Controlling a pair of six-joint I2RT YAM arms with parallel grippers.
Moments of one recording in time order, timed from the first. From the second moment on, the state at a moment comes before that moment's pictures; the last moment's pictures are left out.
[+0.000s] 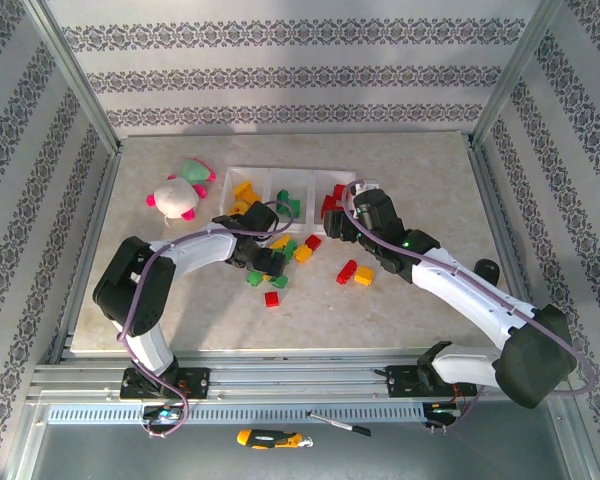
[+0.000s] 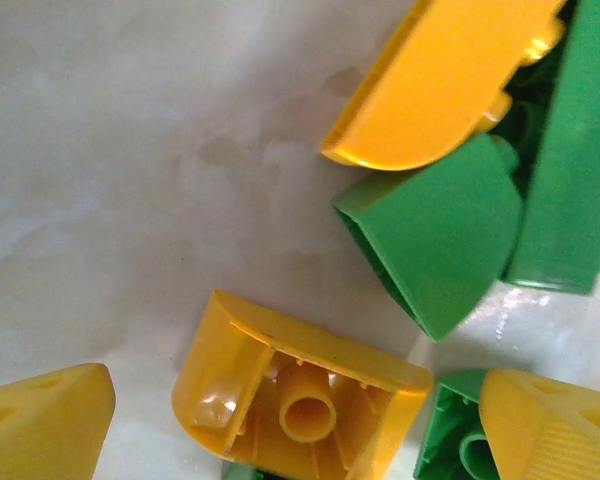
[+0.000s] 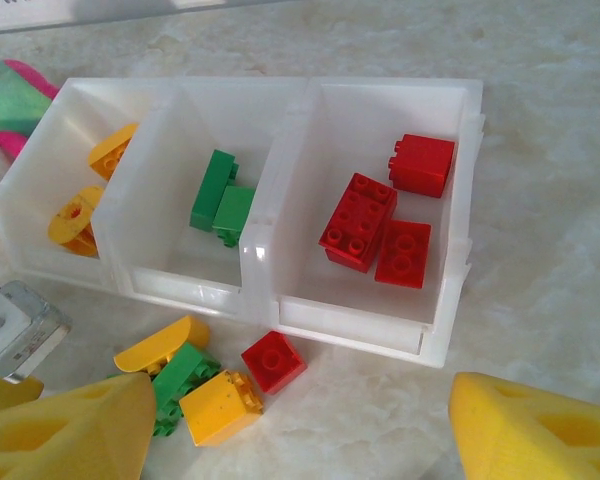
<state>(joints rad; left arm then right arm) -0.55 1.75 1.09 -0.63 0.00 -0.31 0.59 1.25 0.93 -0.31 0.17 0.44</state>
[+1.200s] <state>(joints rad) -0.48 1.78 1.08 -0.74 -0.13 -0.72 0.59 1.32 0.93 -0.30 0.09 0.44</state>
